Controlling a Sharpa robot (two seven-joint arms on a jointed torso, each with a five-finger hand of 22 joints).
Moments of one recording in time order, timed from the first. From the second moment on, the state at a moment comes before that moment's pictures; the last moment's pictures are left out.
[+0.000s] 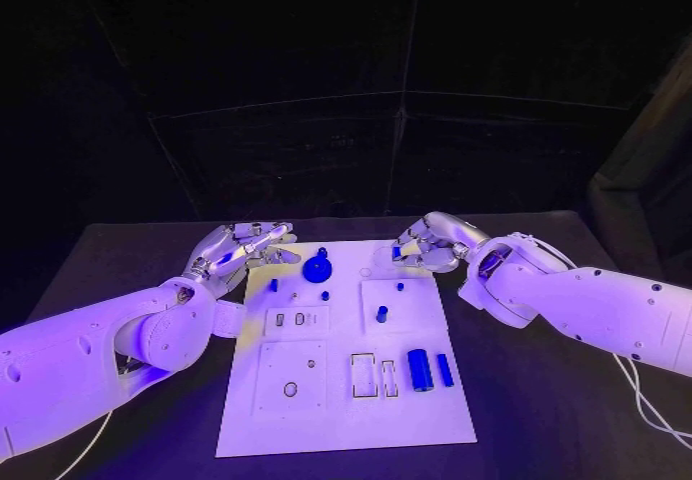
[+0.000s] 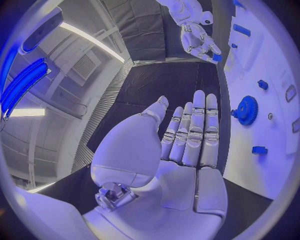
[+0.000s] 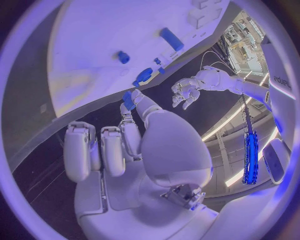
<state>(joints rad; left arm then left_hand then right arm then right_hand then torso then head) 1.14 -0.90 -0.01 1.54 -0.01 -0.21 0.48 1.32 0.03 0.15 0.04 0.06 0.92 0.22 0.10 0.07 1.03 0.17 0.12 0.07 1.15 0.11 0.24 0.25 0.17 0.94 0.22 0.33 0.13 1.20 -0.81 0.00 1.45 -1.23 -0.42 0.00 1.31 0.04 0.24 -0.05 0.15 1.08 0.12 0.14 0.08 1.42 0.02 1.31 1.31 1.47 -0.05 1.50 1.31 0.05 1.47 0.06 1.48 1.31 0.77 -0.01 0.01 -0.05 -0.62</state>
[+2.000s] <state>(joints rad) 1.15 -0.87 -0.01 1.48 -0.01 -0.21 0.48 1.32 0.03 0.15 0.04 0.06 0.92 0.22 0.10 0.07 1.03 0.17 0.12 0.07 1.15 0.11 0.24 0.25 0.17 0.94 0.22 0.33 0.13 1.14 -0.50 -0.03 1.45 -1.59 -0.23 -0.25 1.26 0.01 0.26 -0.04 0.15 1.08 0.12 0.14 0.08 1.41 0.02 1.27 1.30 1.47 -0.05 1.50 1.31 0.05 1.47 0.06 1.47 1.31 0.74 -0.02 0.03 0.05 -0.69</state>
